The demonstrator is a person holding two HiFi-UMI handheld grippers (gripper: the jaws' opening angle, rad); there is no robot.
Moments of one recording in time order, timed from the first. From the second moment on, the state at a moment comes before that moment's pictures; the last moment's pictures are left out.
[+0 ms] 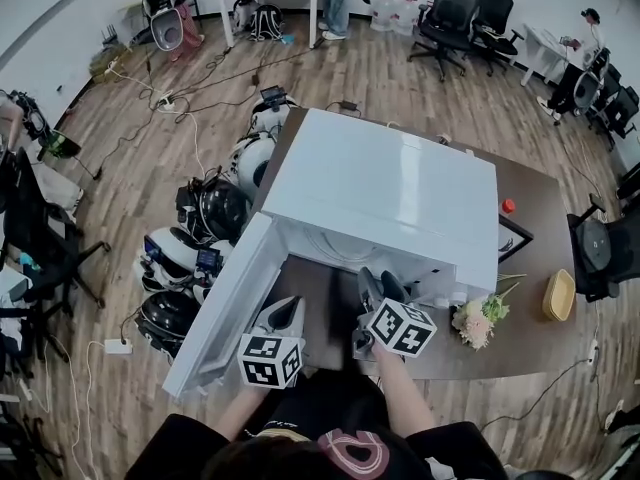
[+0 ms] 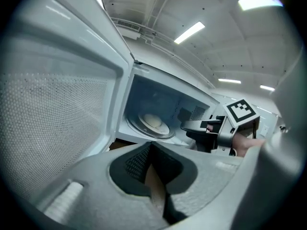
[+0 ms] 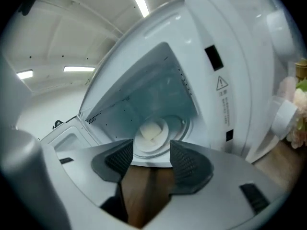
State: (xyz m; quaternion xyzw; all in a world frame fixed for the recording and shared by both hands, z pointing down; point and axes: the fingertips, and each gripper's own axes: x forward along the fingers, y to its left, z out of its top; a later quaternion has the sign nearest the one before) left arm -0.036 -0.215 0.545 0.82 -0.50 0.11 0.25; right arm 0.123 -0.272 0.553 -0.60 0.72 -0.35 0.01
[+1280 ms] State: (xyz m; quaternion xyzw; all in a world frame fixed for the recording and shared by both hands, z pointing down) left arm -0.001 -0.148 0.557 0.87 -0.41 0.11 0.25; right arm 0.121 -0.138 0.568 -0.67 0.69 -0.28 -0.06
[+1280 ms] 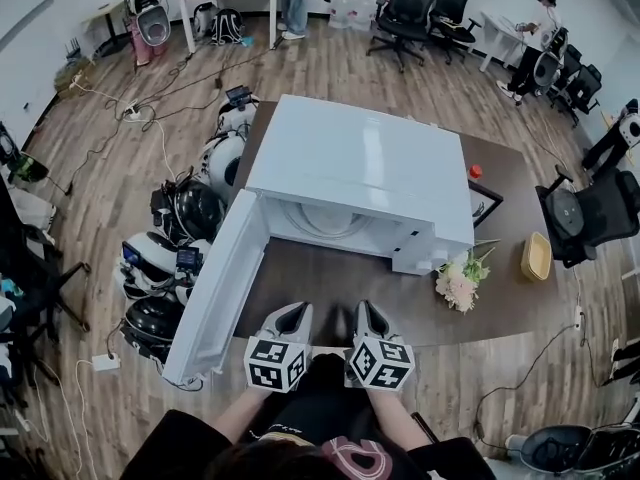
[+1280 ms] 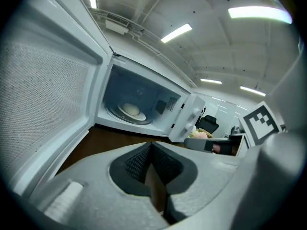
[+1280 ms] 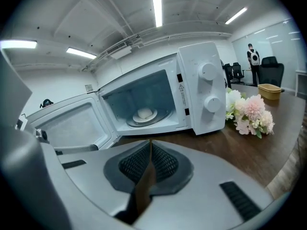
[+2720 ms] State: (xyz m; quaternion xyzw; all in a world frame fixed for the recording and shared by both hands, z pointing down) left arm 0.007 -0.130 0.551 0.89 -0.38 0.10 0.24; right arm 0.097 -0.121 0.559 -0.65 0.72 -0.20 -0.13
